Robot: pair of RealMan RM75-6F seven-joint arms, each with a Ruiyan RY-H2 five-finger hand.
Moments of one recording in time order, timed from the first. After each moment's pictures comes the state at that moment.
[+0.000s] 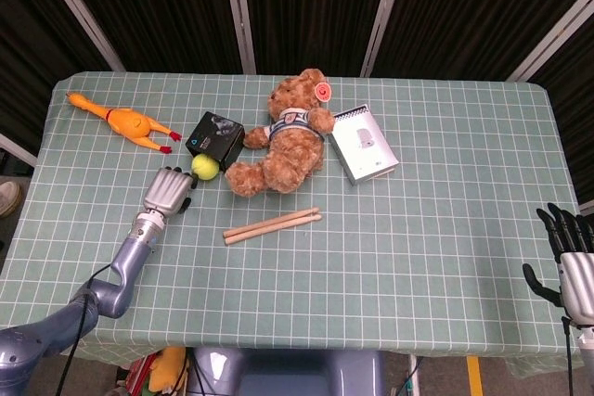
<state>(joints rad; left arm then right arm) -0.75 -1.83 -0.18 -0.71 1.35 0.86 0.16 0.07 -1.02 0.07 -1.60 -1.52 1.49 0.12</state>
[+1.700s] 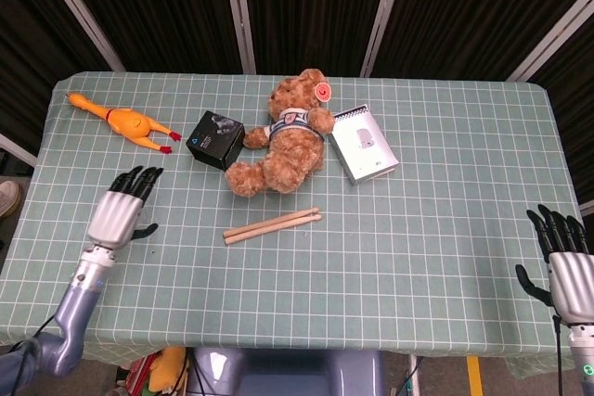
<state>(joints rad) -0.44 -1.53 -0.05 -1.19 1.45 1.40 0.12 0.08 -1.05 0.07 -1.61 -1.50 1.47 0.04</state>
